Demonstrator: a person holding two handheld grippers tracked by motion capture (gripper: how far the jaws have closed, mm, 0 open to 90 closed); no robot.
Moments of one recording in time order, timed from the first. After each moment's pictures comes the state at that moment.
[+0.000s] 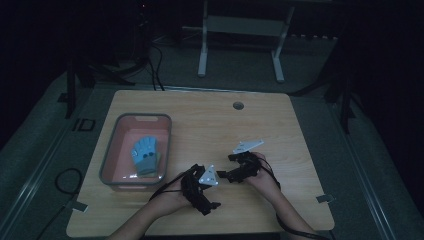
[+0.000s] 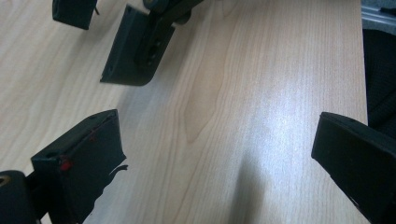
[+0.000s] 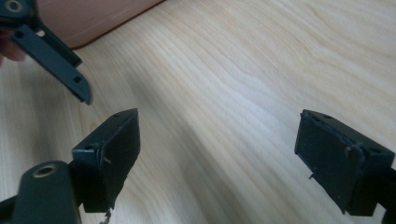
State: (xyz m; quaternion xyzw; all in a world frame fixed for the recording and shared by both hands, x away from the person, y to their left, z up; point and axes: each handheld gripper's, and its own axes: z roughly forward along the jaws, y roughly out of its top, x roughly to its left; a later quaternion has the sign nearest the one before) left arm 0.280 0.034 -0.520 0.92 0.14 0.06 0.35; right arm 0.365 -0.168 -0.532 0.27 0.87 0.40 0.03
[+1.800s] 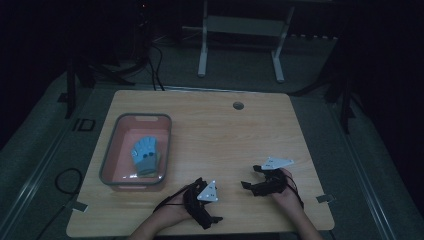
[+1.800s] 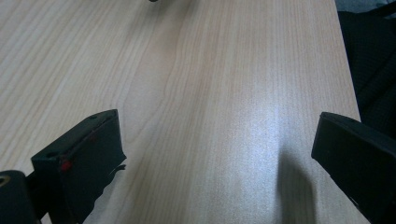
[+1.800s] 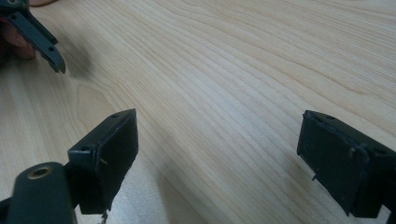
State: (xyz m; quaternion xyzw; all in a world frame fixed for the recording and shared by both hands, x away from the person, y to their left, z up) left arm 0.262 0.030 -0.561 0.91 0.10 0.05 0.39; right arm 0.331 -0.249 -0.559 0.31 0.85 0.42 0.08
